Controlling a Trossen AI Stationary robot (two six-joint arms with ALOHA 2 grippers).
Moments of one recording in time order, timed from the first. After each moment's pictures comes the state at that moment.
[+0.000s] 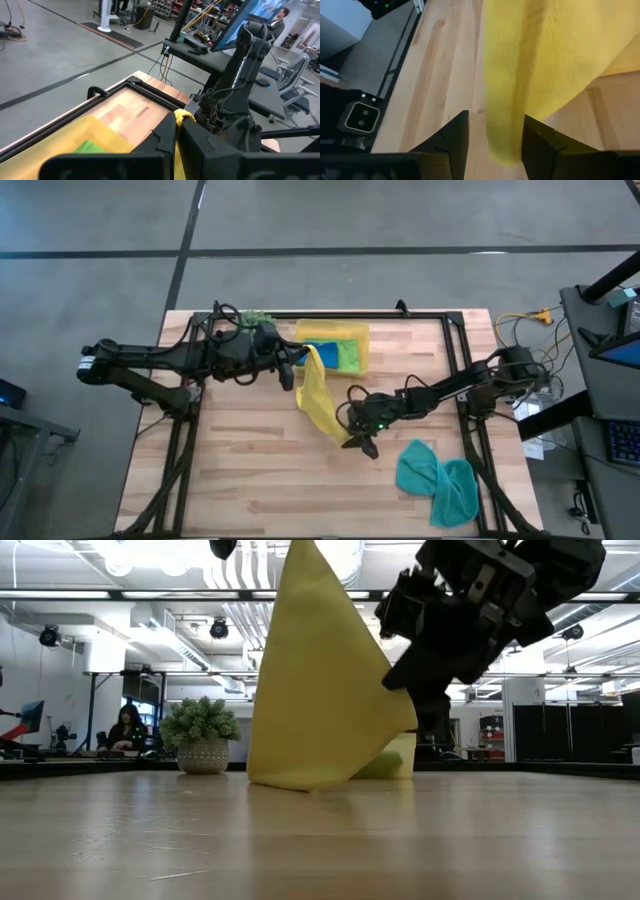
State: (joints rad) left arm -0.03 1.19 1.20 -0.17 -0.41 -0.40; right arm 0.16 1.66 0.70 0.38 -0.27 0.42
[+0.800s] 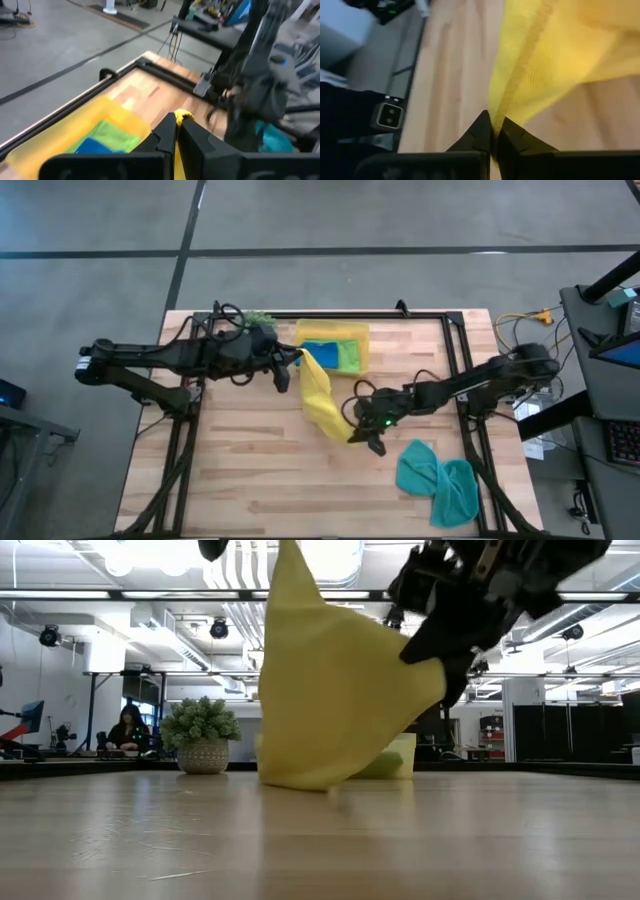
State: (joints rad) left arm -0.03 1.17 1.22 -0.36 -0.40 -0.40; right arm 0.16 1.50 0.72 0.18 -0.29 0.50
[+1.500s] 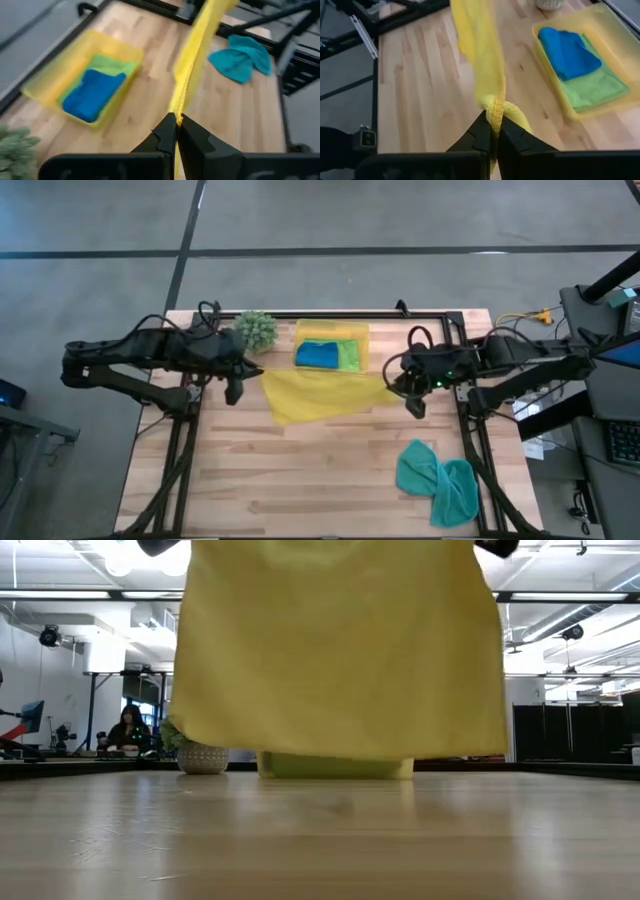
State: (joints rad) left arm -0.03 0.97 1.27 -0.90 -0.14 -0.35; right arm 0.16 1.13 1.30 -0.92 0.13 0.46
